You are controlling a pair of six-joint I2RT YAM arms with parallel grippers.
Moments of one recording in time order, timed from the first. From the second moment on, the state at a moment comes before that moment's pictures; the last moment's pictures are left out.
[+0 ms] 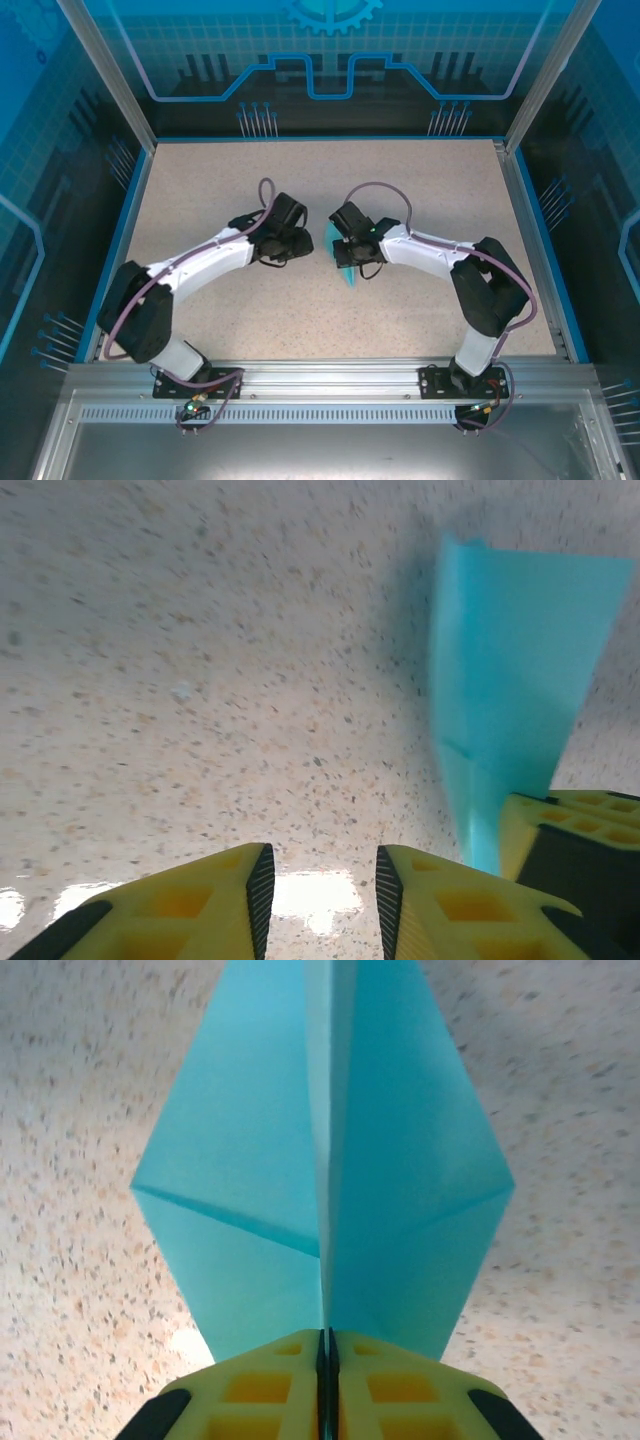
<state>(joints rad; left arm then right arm) -0.56 1.52 1.06 -0.56 -0.01 -0.86 0.71 1.75 1.18 -0.56 0.10 0.55</state>
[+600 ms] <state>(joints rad) -0.50 1.49 0.98 -0.52 -0.01 -0.90 0.71 1.98 1.34 -0.66 0.17 0.65</state>
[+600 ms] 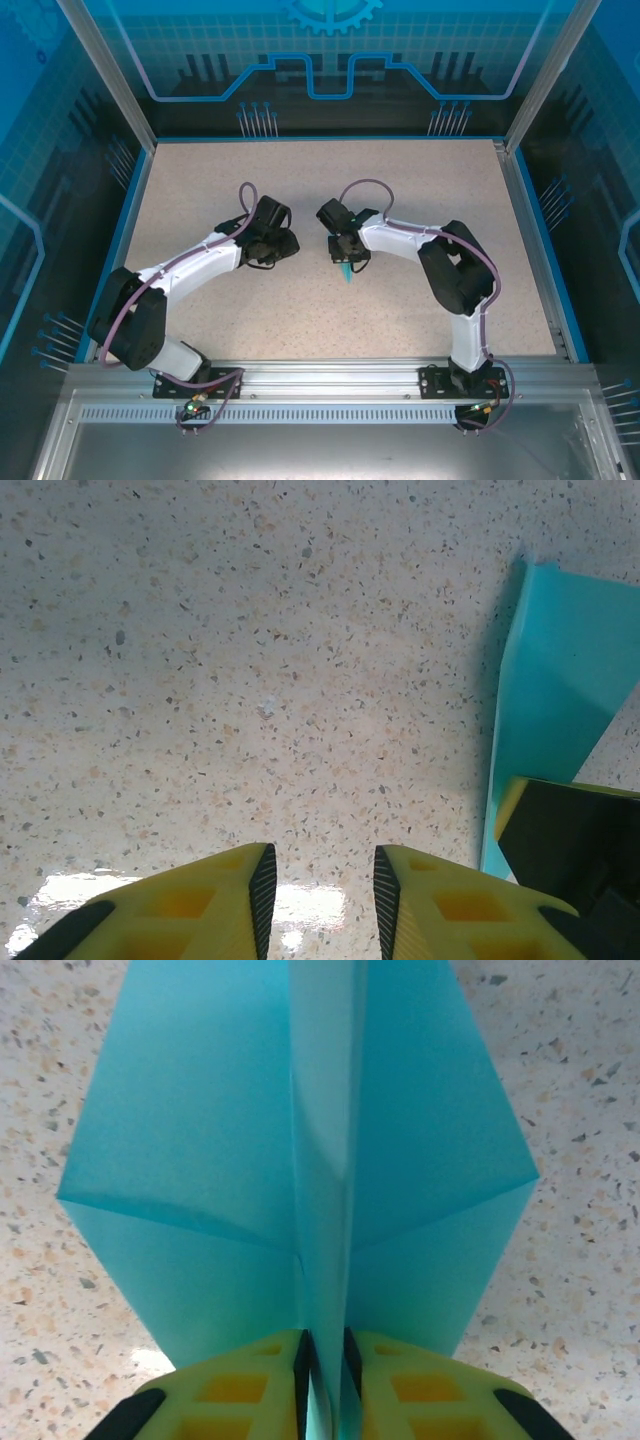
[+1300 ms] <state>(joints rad) -0.49 1.51 0.98 -0.52 0.00 -0.90 0.74 2.09 1.49 -0.81 0.26 0.67</state>
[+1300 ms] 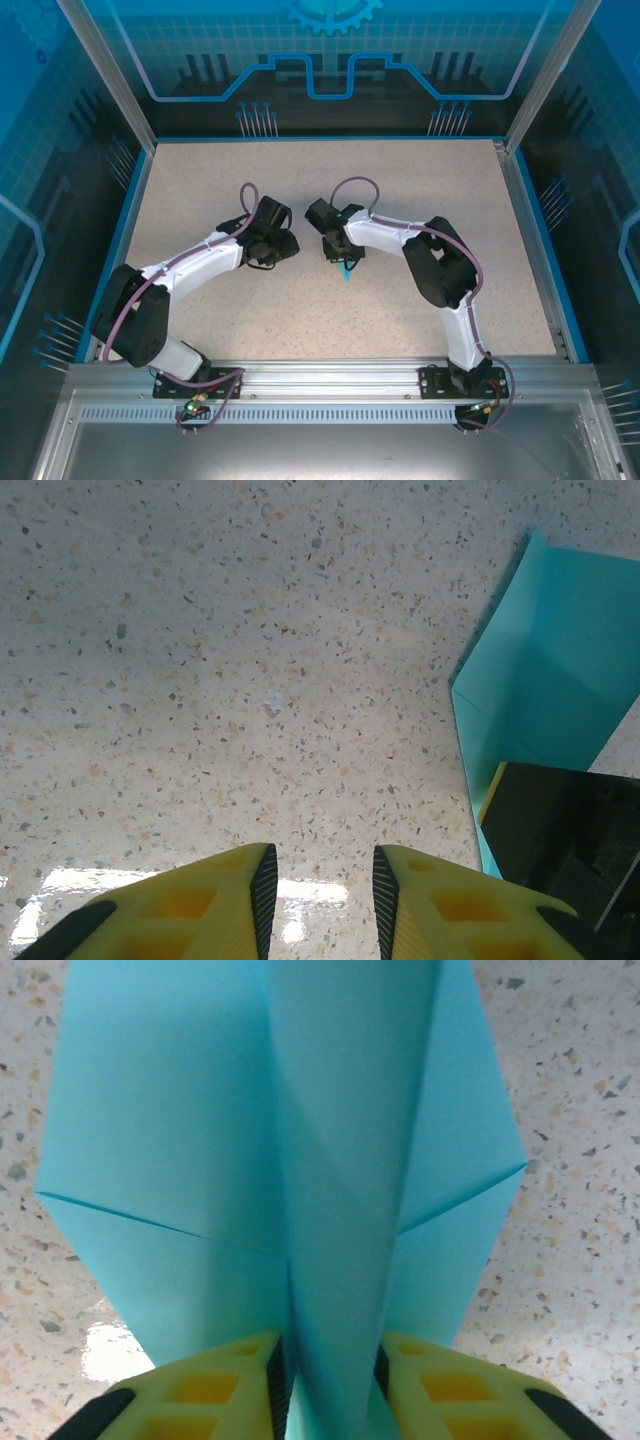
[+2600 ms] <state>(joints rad) -0.31 1.29 0.85 -0.50 -0.39 -0.70 0.29 1.30 0.85 -0.47 0.52 0.28</state>
